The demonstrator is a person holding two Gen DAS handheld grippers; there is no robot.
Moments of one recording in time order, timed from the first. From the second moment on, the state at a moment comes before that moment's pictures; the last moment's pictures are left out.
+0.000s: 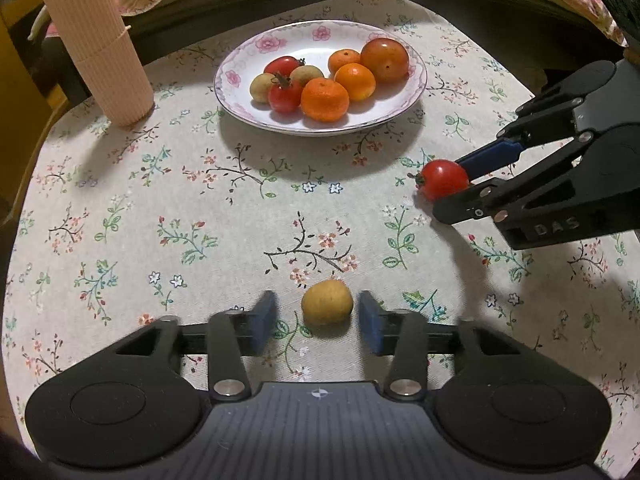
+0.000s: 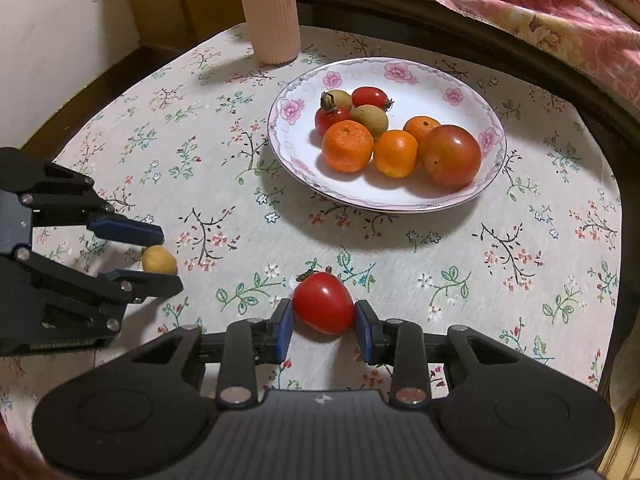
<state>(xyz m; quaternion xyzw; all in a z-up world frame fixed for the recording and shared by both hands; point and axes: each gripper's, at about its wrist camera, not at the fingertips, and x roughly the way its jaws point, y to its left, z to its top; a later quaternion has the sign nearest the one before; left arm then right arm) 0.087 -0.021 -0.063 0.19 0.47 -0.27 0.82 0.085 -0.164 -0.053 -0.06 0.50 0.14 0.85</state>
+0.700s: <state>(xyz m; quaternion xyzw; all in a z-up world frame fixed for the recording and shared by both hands) 0.084 -0.030 -0.066 0.18 0.47 -0.28 0.82 0.086 -0.162 -0.053 -0.06 0.49 0.15 0.86</state>
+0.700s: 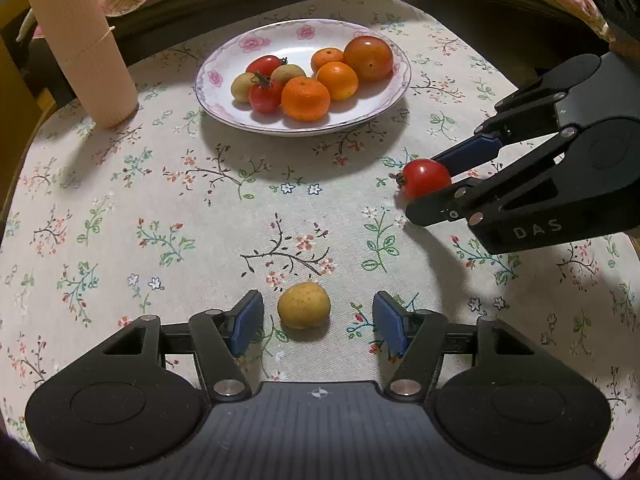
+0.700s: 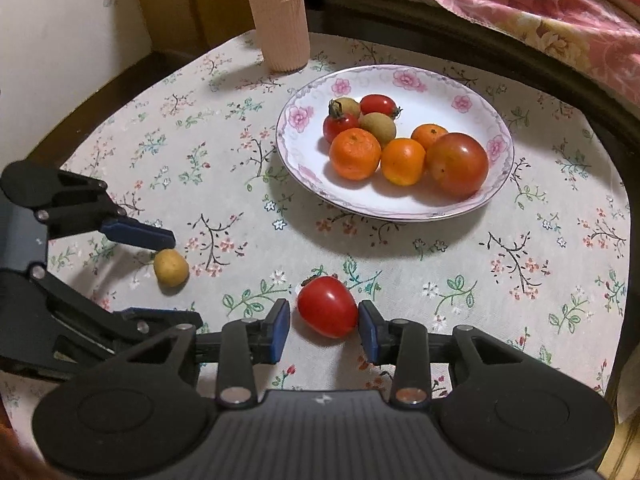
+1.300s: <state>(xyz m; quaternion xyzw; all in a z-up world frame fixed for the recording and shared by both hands) 0.082 -0.033 -0.062 0.19 0.47 -0.27 0.82 0.087 -0.162 -0.053 -0.06 0.50 0.14 0.85</state>
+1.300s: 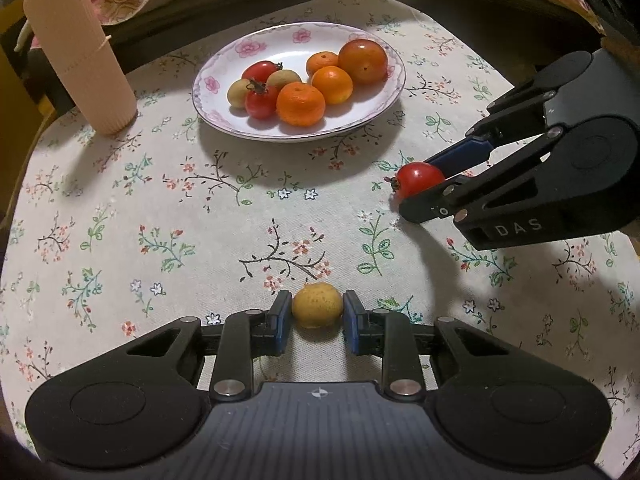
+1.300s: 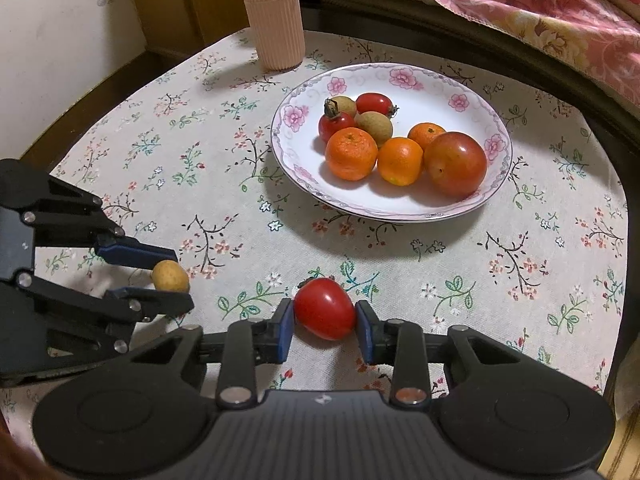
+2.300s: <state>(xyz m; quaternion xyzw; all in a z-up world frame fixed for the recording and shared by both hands) 0.103 -0.037 -0.033 0.18 0.43 -0.26 0.85 0.087 -0.162 -0.027 -0.04 0.46 0.14 0.87</state>
